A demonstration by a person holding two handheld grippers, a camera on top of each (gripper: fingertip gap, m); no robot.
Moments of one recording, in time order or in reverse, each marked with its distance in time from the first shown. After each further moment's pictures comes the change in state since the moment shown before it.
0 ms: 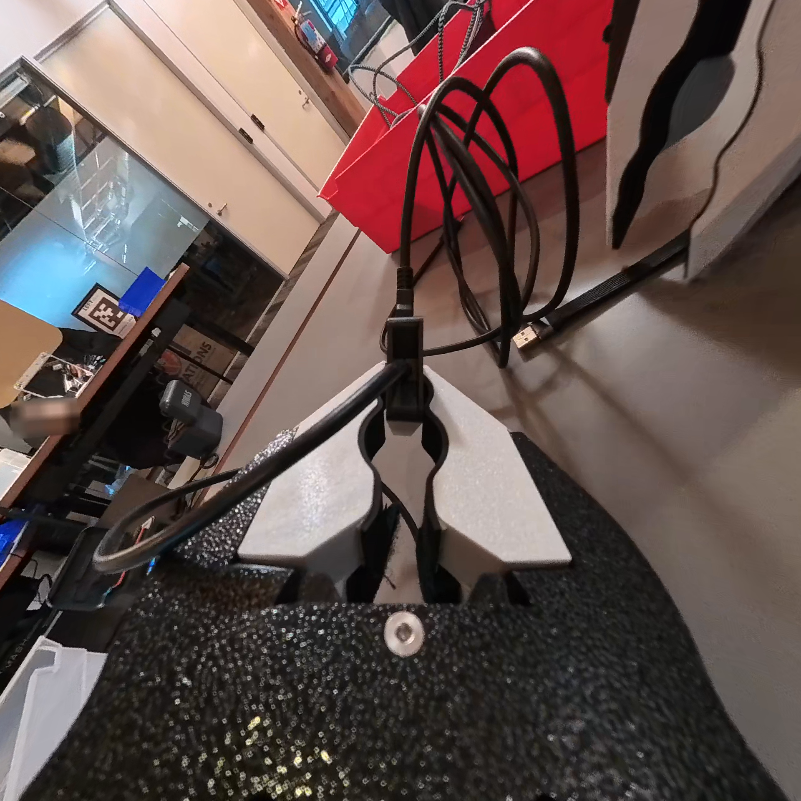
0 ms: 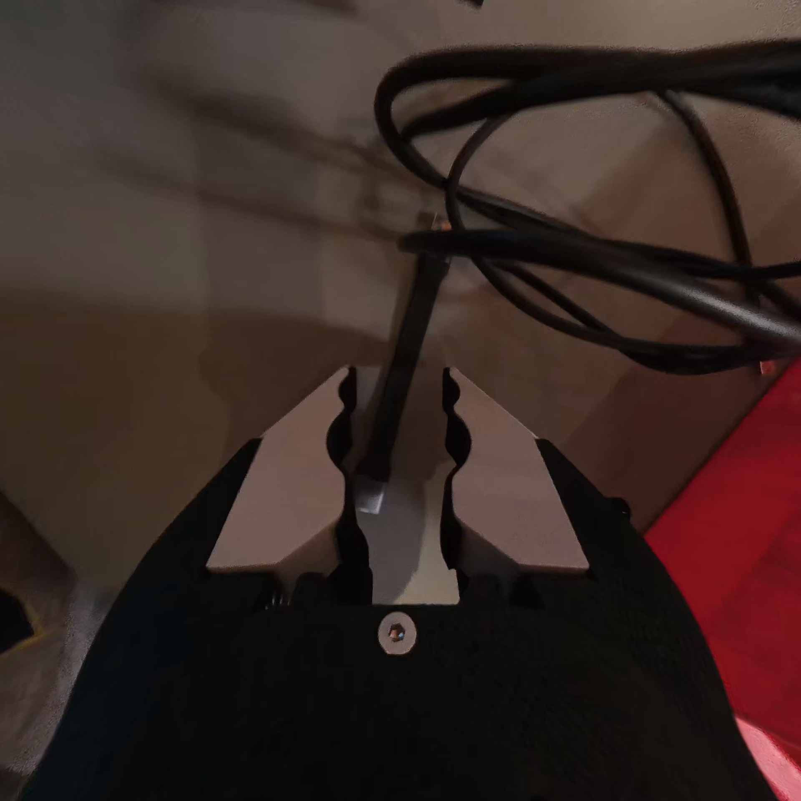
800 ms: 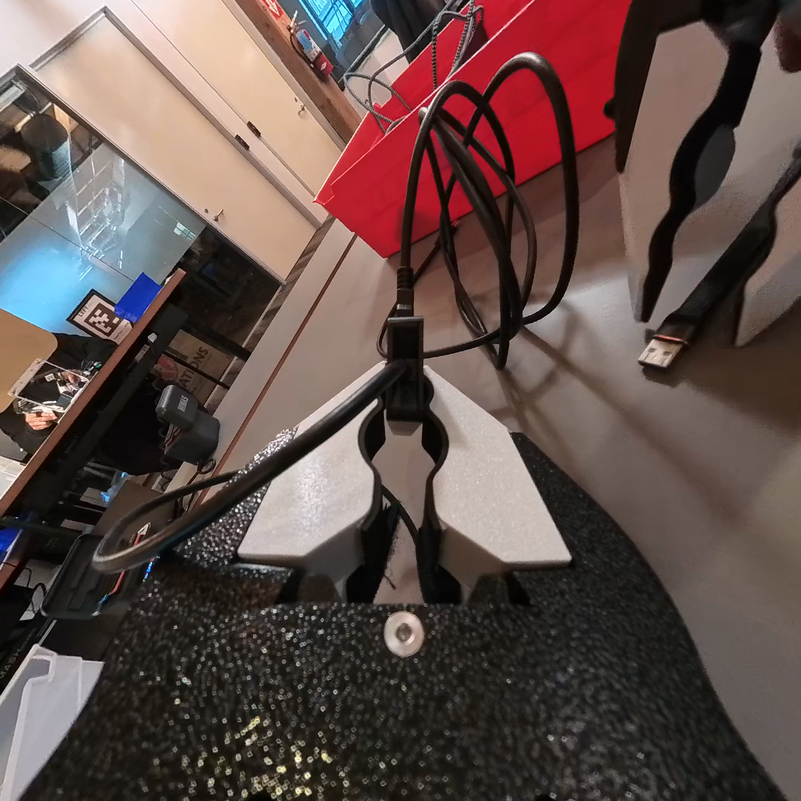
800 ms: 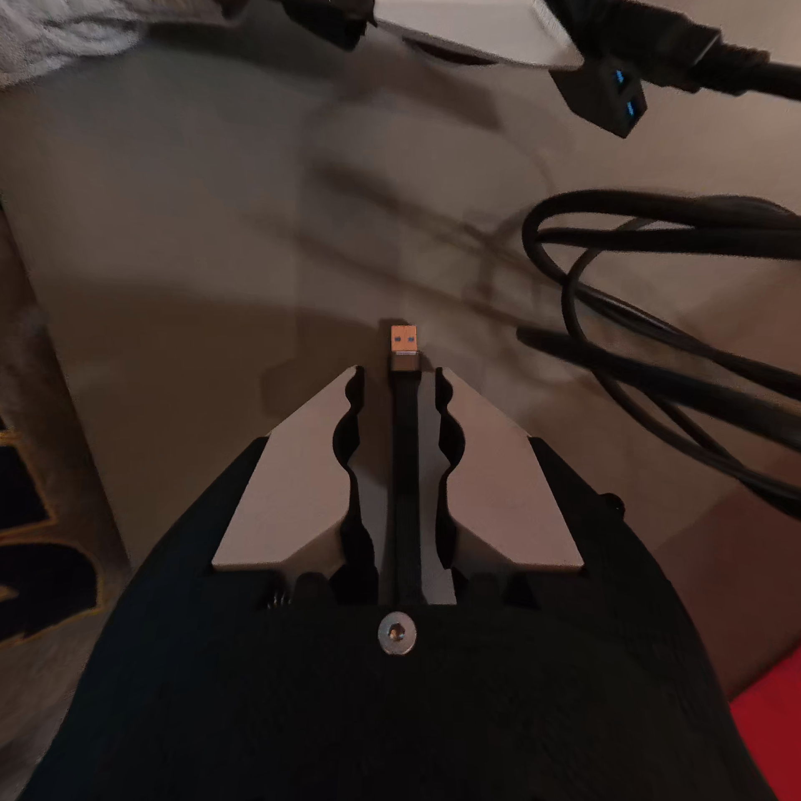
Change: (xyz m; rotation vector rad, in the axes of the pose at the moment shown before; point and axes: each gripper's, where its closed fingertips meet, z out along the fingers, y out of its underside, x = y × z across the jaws) left arm 0.000 -0.003 -0.003 0.012 0.011 0.001; right arm -0.045 -0.023 0.008 0.139 -0.196 -0.109
